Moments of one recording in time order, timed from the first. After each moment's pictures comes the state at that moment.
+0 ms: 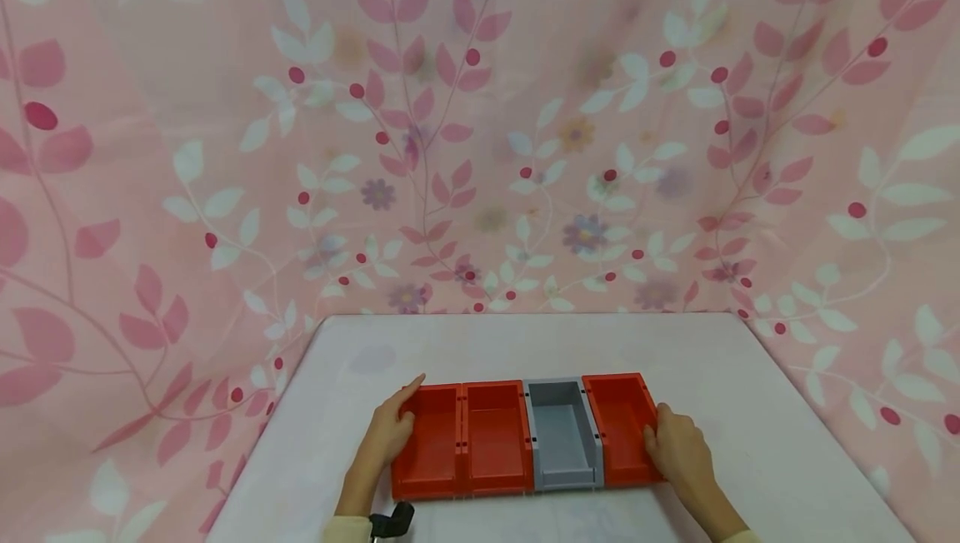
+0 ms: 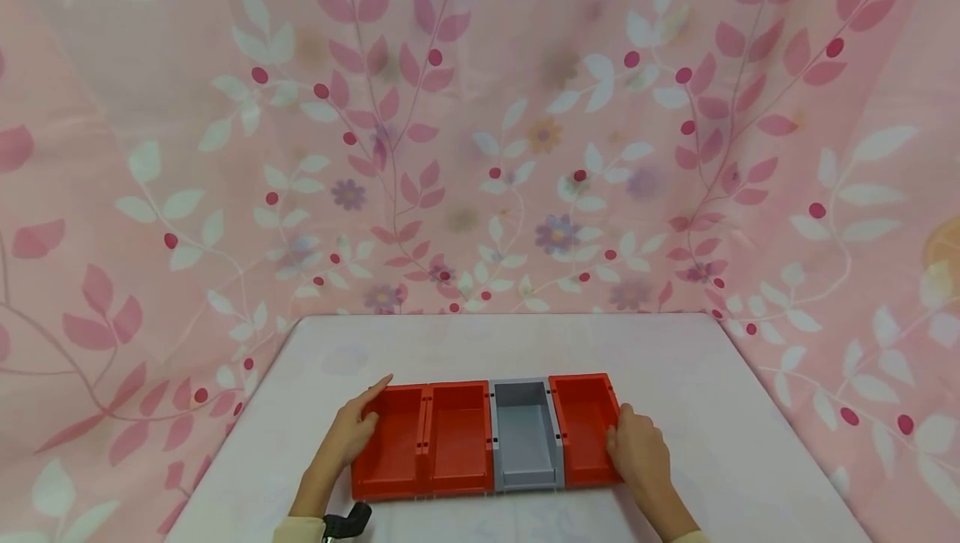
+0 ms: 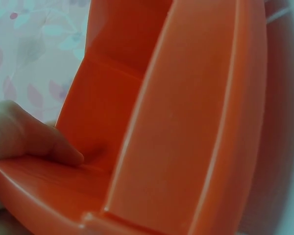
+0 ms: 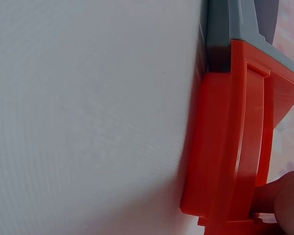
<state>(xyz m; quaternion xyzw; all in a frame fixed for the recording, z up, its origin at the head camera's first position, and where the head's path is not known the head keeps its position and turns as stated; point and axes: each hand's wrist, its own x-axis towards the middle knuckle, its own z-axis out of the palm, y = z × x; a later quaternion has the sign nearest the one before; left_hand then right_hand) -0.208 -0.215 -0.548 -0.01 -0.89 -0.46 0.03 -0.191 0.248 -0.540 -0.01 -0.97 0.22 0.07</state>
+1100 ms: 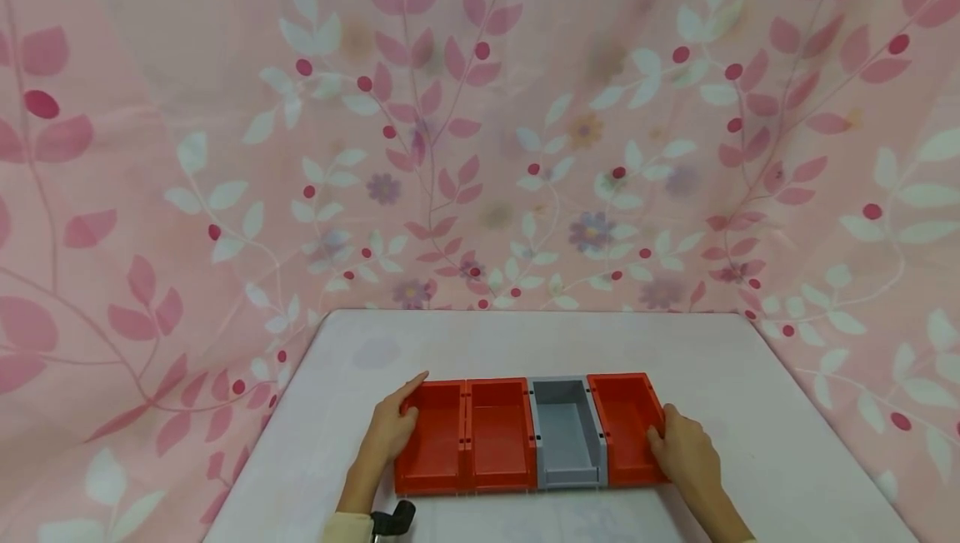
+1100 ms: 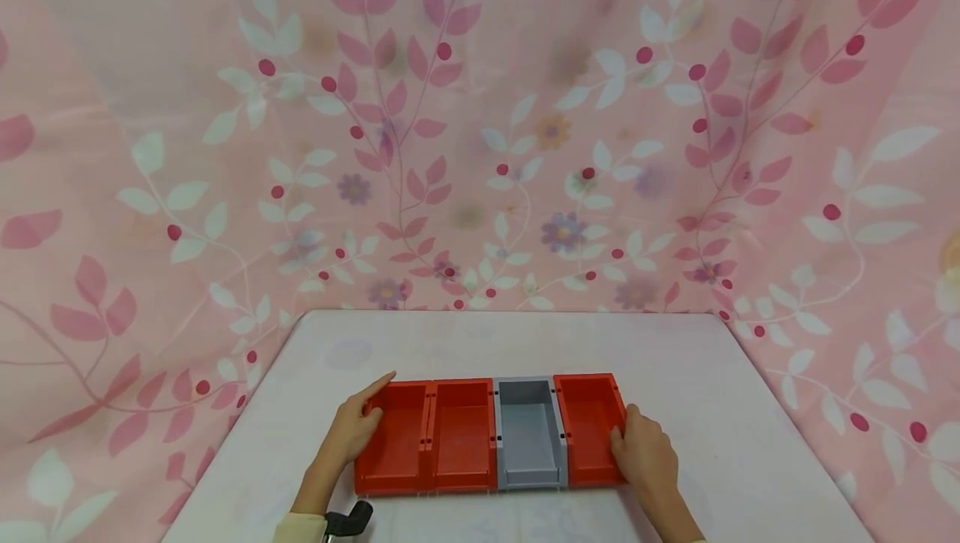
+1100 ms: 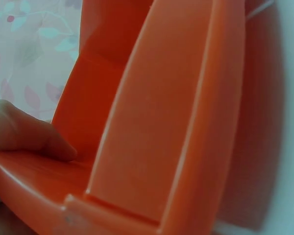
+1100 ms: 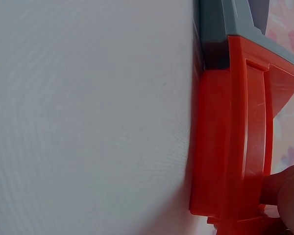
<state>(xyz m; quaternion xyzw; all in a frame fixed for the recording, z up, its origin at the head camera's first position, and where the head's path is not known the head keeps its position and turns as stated) -0.210 -0.217 -0.550 0.01 -0.89 -0.45 0.04 -0.194 0.248 -0.542 -0.05 -0.97 0.24 0.02</state>
